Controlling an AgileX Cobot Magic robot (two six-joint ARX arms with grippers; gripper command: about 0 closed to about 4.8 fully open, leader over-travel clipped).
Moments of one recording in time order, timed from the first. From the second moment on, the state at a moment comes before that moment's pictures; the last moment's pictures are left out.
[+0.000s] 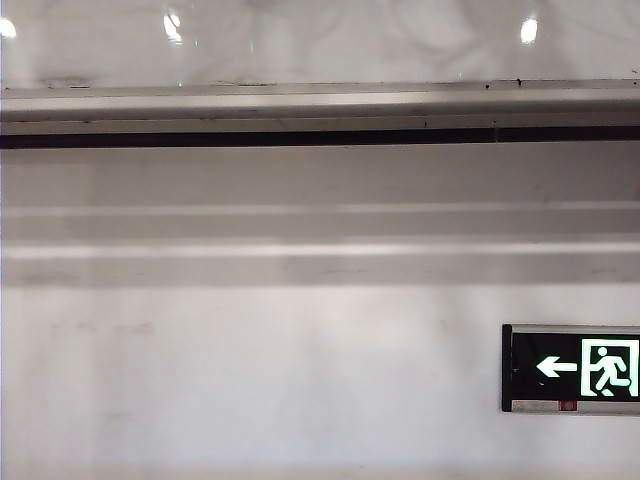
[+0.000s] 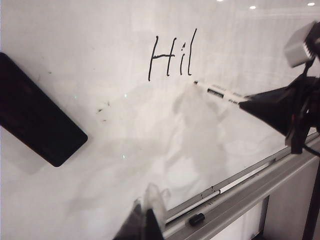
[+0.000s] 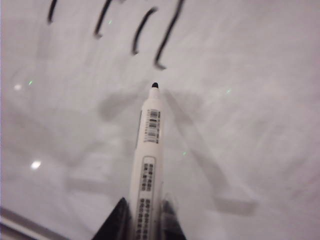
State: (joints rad) left arm -0.48 0.98 1.37 -0.18 0.22 0.05; right arm 0.53 1.37 1.85 -0.50 0.36 -0.28
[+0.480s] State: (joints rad) left arm -0.48 0.97 1.37 -0.18 0.22 0.05; right arm 0.52 1.39 1.85 -0.49 0.36 -0.27
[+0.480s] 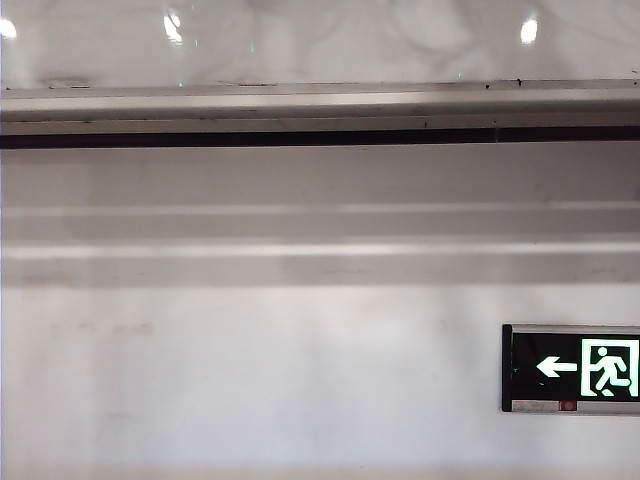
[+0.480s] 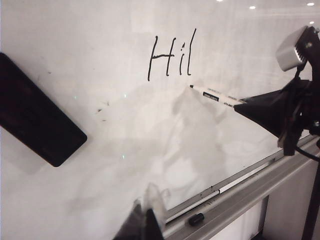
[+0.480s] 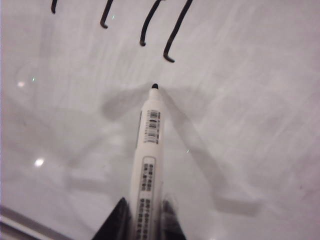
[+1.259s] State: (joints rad) left arm -0.48 0.98 1.37 -0.18 0.23 0.05; right arm 0.52 1.40 1.85 -0.46 0.38 -0.27
